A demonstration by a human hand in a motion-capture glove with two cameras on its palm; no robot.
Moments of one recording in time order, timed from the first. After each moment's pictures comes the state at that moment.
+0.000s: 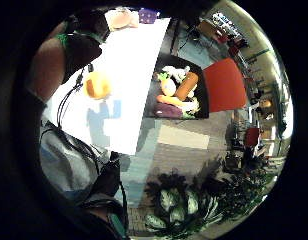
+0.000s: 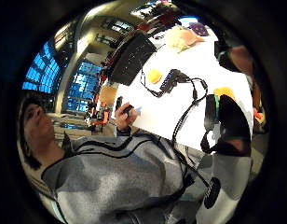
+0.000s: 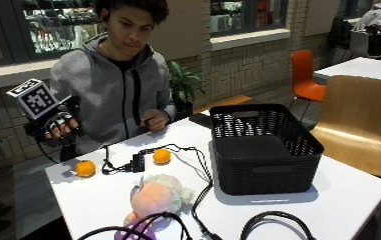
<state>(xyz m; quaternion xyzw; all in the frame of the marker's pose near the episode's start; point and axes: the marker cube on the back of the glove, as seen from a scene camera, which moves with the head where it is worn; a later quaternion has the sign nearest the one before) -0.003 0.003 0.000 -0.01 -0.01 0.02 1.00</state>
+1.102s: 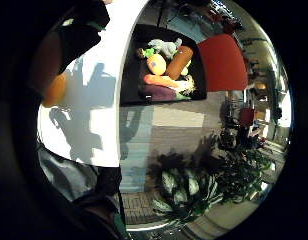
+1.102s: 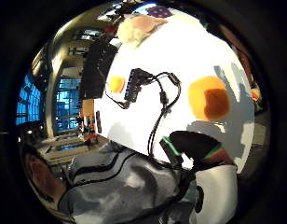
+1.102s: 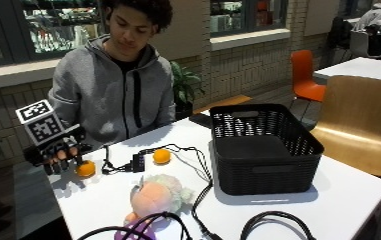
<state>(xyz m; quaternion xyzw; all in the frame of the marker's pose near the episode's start) 0.041 -0.026 0.050 -0.10 0.05 0.12 0.99</state>
